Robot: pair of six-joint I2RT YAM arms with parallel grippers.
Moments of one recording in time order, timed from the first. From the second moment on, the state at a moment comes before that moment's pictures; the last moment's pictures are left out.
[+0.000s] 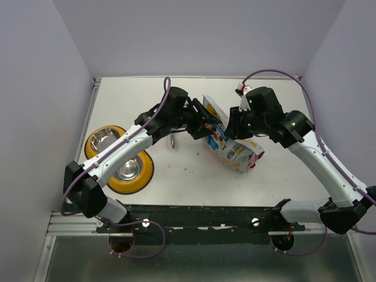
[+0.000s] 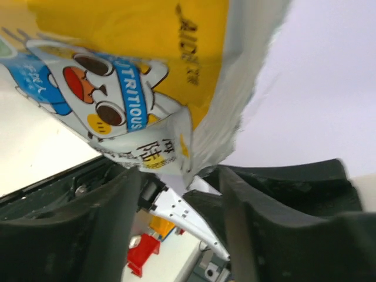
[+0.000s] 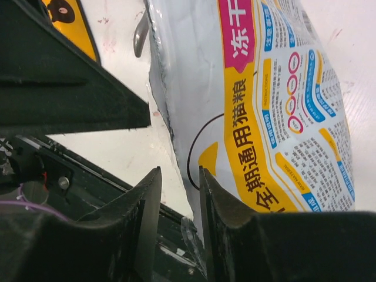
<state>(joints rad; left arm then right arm) -0.70 1.46 1.34 -0.41 0.38 -1.41 0.64 1.27 1.50 -0.98 -0.03 0.38</state>
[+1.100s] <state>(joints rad) -0.66 1.54 1.44 -0.43 0.37 -1.31 0.64 1.32 1.57 -0.97 0.01 0.33</state>
